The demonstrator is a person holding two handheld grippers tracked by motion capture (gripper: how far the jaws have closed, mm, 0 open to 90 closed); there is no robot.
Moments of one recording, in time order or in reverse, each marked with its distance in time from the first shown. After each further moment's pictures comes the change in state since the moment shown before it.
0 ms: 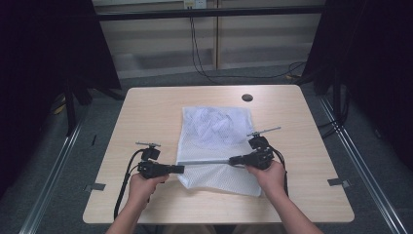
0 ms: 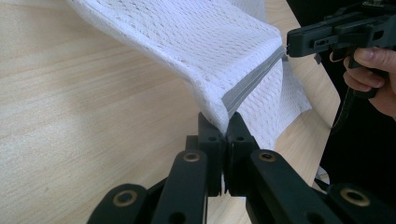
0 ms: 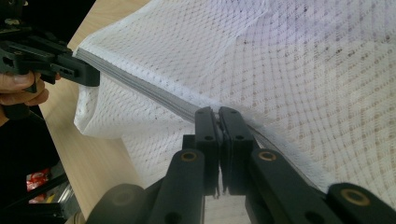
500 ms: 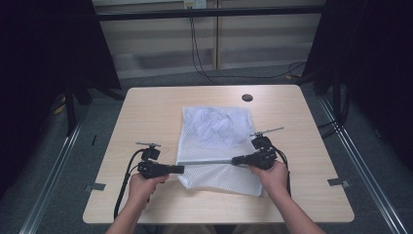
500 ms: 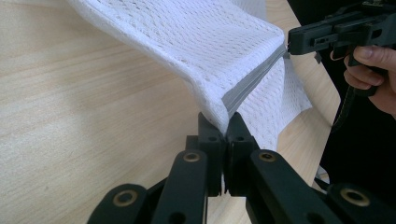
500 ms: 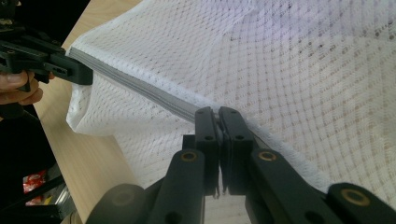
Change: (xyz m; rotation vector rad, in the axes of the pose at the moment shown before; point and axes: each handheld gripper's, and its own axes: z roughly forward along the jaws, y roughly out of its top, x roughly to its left) left arm 0.000 0.000 0.000 0.004 -0.011 -0.003; right arm -0.006 -0.002 -0.005 -0.005 -0.014 0.005
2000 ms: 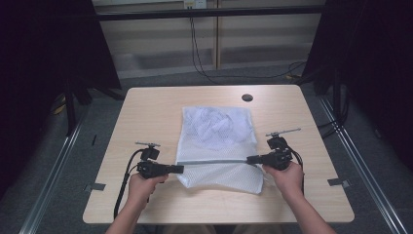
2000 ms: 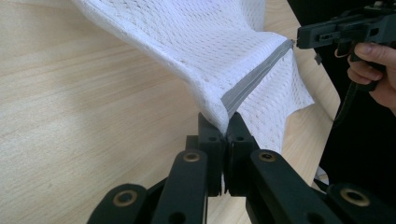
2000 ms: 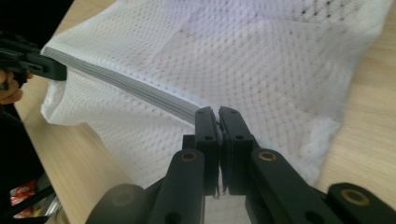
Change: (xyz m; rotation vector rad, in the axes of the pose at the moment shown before) left arm 0.001 0.000 -0.002 -0.001 0.006 -0.005; right arm -0.026 -0.012 -0.031 -0.019 -0.056 0.035
